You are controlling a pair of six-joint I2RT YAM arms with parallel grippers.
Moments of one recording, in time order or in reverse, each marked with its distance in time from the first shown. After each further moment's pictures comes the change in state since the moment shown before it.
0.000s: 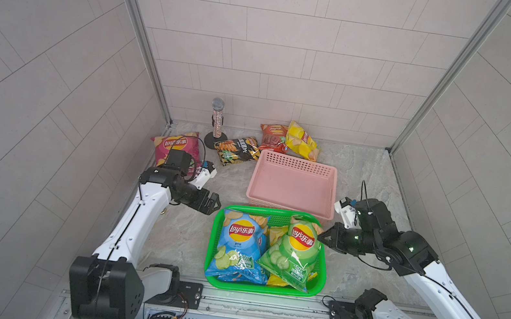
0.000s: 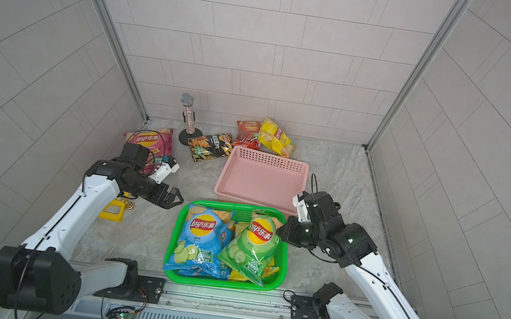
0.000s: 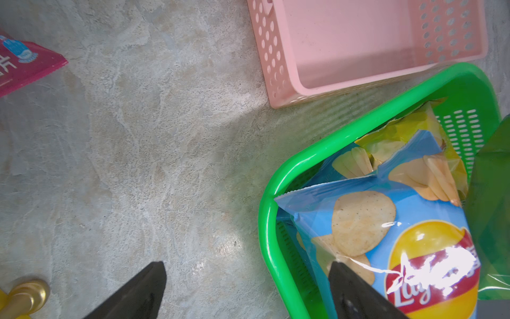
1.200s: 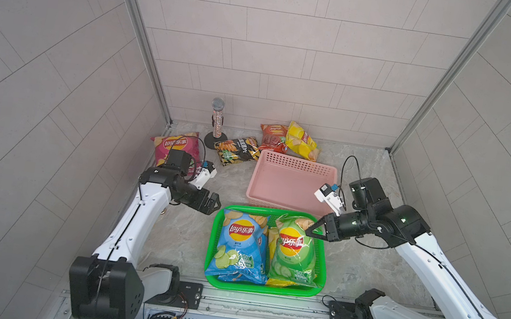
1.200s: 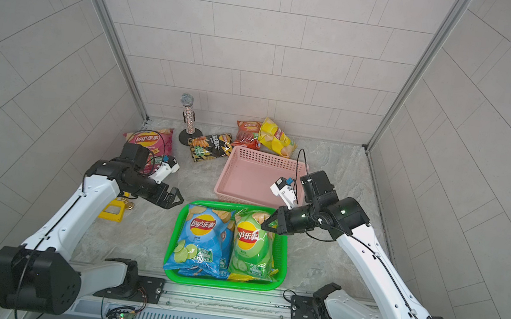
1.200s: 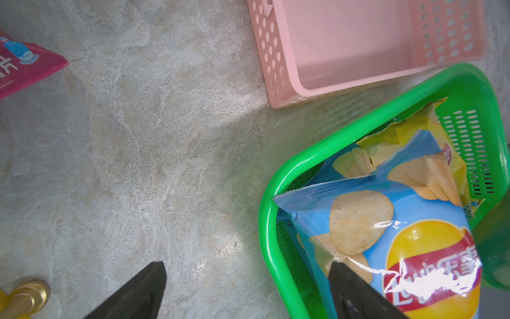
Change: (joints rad) left arm 0.000 0.000 0.000 0.002 0.000 0.000; right arm -0.026 0.196 0.163 -0.059 -0.383 -0.346
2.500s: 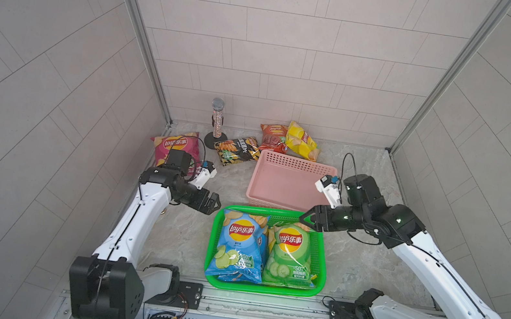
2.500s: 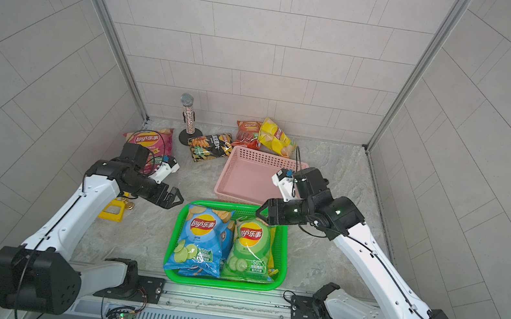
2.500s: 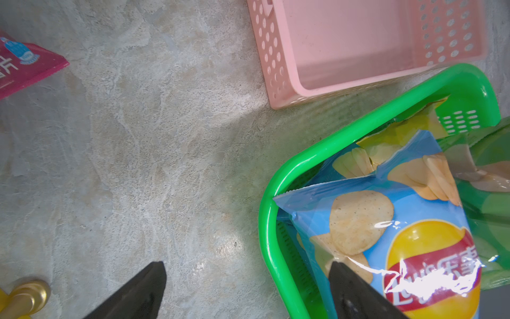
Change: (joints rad) left arm 0.000 0.000 0.000 0.000 -0.001 -0.001; right arm 0.139 0.016 0.008 0.170 0.276 0.134
